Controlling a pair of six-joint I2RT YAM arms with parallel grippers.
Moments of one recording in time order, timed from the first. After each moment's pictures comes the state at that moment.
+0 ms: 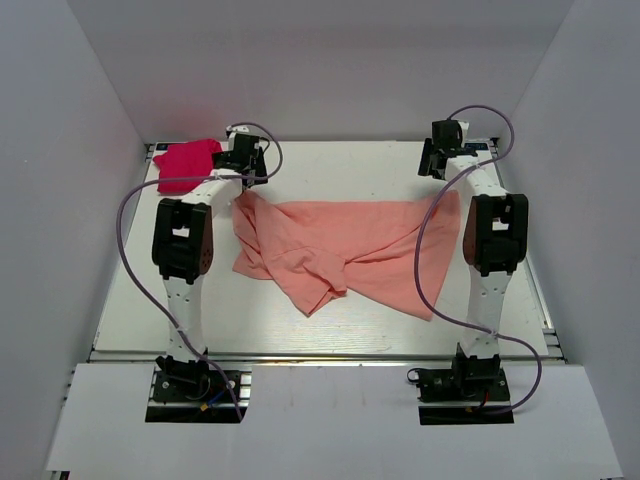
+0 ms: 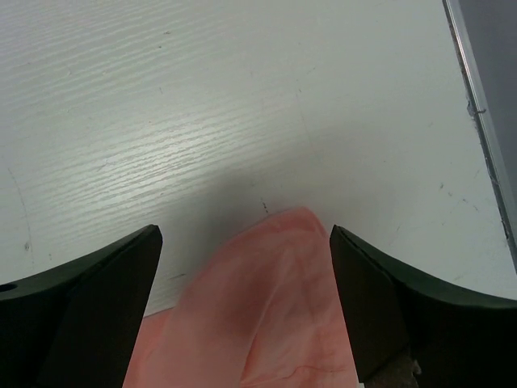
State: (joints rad) left arm -0.23 2.17 1.68 -0.24 -0.47 -0.25; right arm 0.10 2.19 1.81 -0.42 0.39 0.20
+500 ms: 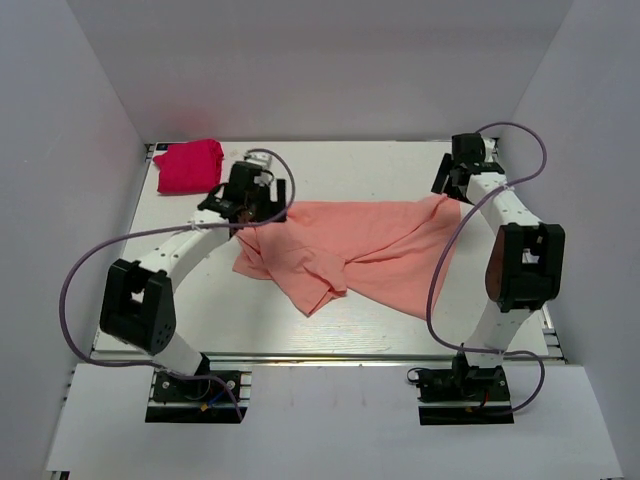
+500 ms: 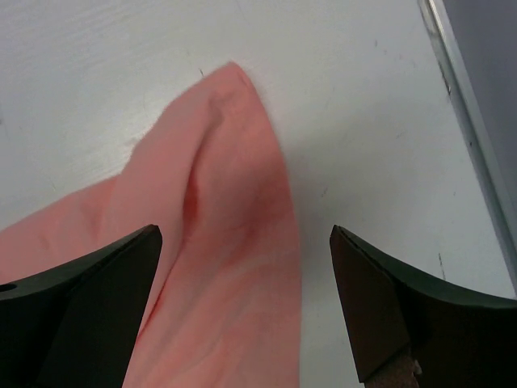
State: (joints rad) left arm -0.35 1.60 1.21 -0.33 -0.13 -0.23; right arm 0.06 1.85 1.50 -0.54 0.35 0.31
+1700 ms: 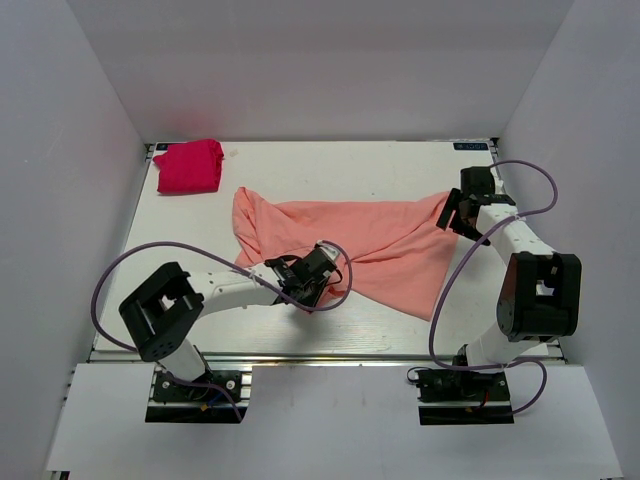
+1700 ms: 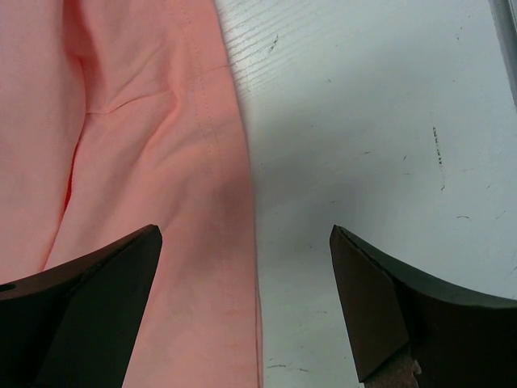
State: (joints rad) left arm -0.97 1.59 0.90 -0.41 -0.23 -0.37; right arm 0.02 1.59 1.11 -0.56 0.27 0.38
